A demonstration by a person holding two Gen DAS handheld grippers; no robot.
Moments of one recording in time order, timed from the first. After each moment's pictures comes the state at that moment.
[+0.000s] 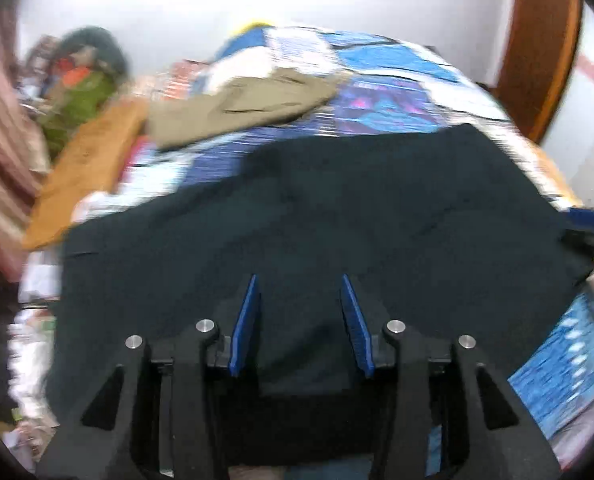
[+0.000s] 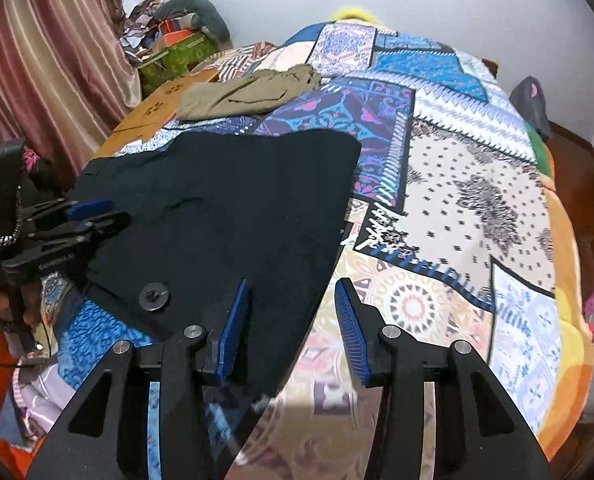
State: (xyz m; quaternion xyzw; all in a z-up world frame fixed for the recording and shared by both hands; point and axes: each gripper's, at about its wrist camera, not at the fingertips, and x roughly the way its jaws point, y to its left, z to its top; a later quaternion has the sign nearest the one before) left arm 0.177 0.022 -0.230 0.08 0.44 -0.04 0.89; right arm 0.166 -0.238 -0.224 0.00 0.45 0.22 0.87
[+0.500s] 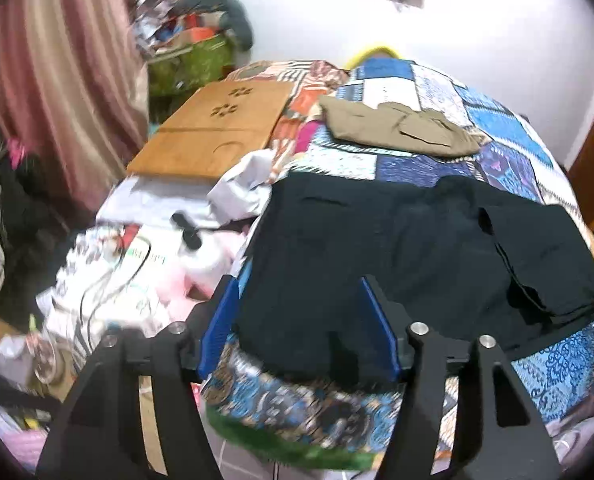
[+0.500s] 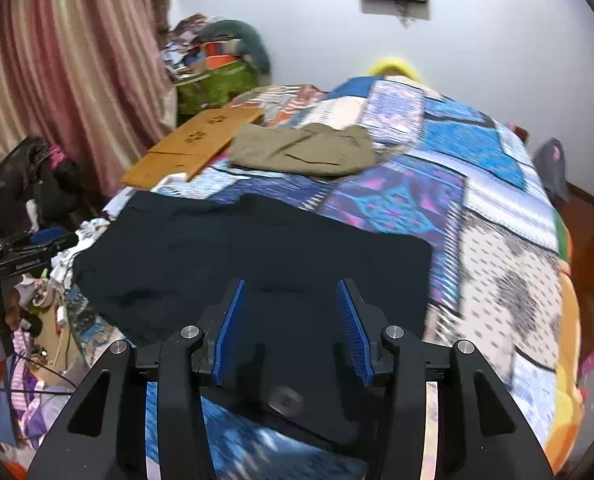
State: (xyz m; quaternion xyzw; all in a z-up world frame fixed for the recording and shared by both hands) left arm 0.100 0.199 -0.191 -0.05 0.42 0.10 0.90; right arm 0.174 -0.158 -0.171 -0.03 0.38 0.27 0.88
